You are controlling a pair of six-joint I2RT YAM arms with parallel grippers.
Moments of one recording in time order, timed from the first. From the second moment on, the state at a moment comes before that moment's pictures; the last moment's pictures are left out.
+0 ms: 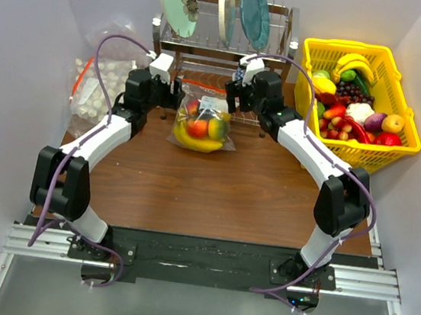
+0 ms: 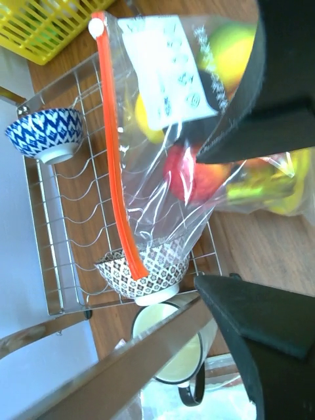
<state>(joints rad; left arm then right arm) -0.24 1.57 1.15 0.17 0.13 -0.04 0.50 1.77 1.53 -0.14 0.06 -0.03</state>
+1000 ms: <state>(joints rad) -0.24 0.64 0.47 0.16 0.15 -0.32 0.50 0.81 0.84 -0.29 0.06 0.34</state>
